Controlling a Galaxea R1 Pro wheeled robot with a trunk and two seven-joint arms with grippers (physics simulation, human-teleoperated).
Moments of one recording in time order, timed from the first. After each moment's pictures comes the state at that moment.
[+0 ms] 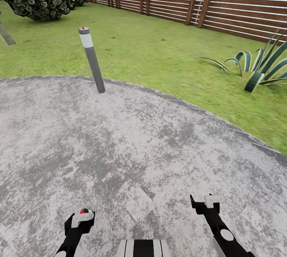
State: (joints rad) left arm -0.43 0.05 0.18 -0.25 -0.10 -0.55 0.01; right arm -0.38 -0.10 0.00 -0.61 0.01 -0.34 0.00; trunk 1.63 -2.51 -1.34
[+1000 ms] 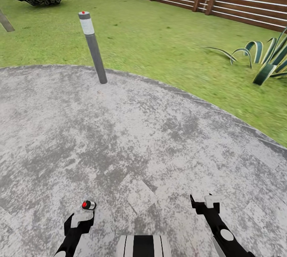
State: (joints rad) left arm -0.43 0.05 0.18 -0.25 -0.10 -0.55 0.01; right arm -0.38 -0.10 0.00 -0.61 0.01 -0.34 0.00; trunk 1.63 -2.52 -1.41
